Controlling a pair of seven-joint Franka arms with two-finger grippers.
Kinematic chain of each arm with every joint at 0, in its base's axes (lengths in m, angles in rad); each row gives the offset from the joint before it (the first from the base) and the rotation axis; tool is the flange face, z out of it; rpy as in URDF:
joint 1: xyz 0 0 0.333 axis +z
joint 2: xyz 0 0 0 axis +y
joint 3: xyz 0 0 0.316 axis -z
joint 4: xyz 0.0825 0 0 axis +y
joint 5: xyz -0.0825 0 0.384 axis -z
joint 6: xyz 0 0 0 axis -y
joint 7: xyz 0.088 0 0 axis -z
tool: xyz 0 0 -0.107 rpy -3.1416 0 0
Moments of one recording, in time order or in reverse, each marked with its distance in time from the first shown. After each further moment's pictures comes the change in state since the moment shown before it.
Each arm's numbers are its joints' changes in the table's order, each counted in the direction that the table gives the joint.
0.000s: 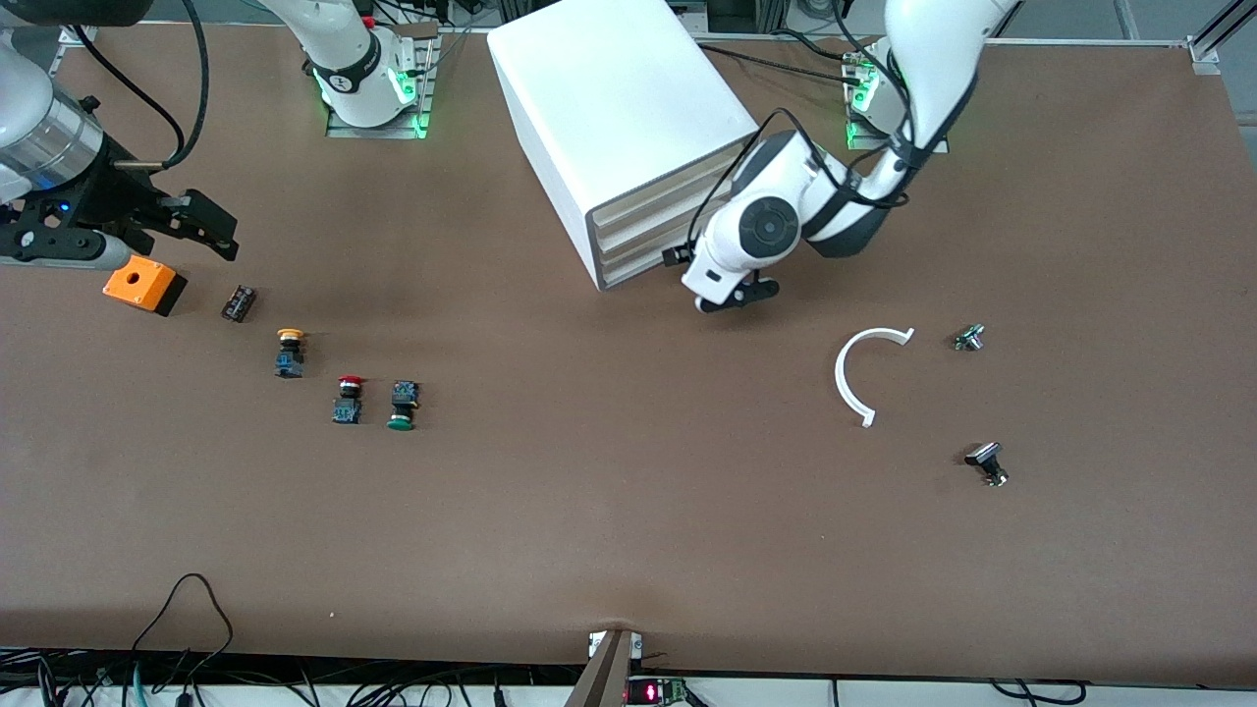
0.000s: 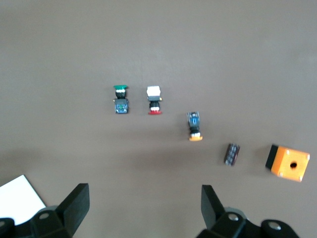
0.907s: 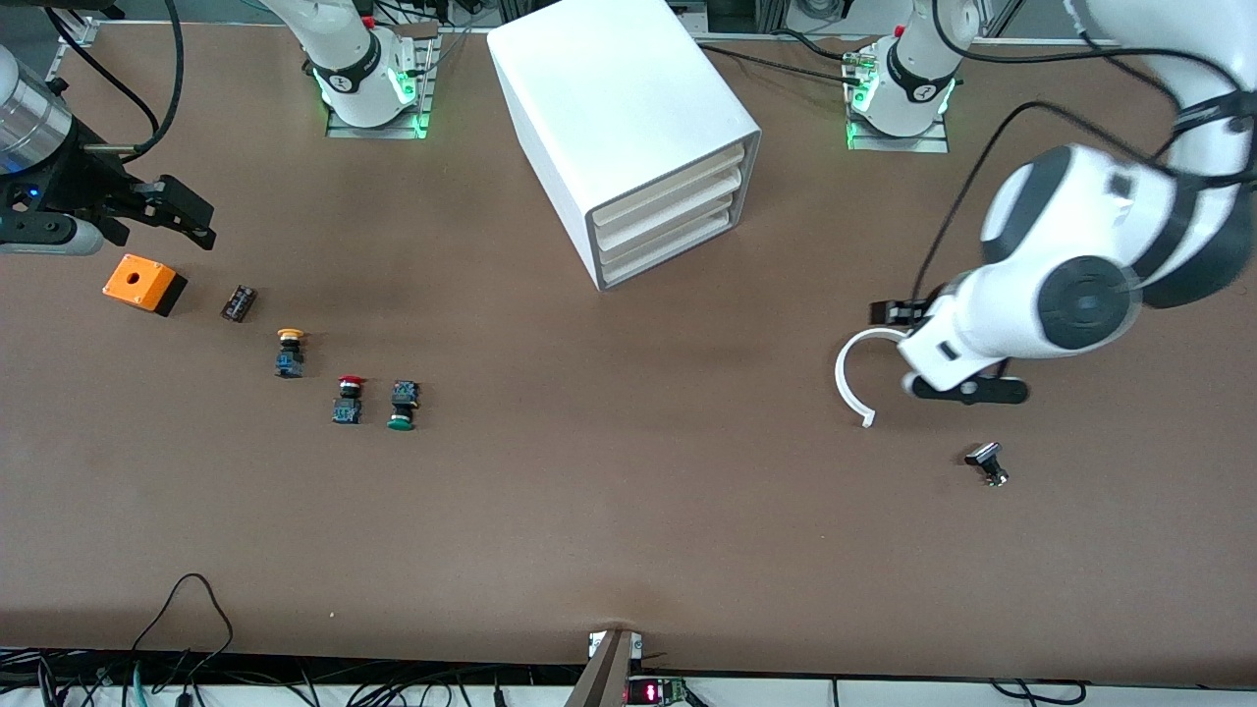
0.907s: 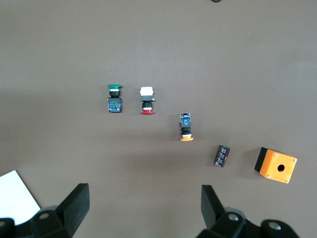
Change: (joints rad) left arm 0.332 -0.019 -0.009 -0.586 -0.294 -0.718 0.659; right arm -0.072 -0.014 -0.035 0.001 0.005 0.003 -0.086
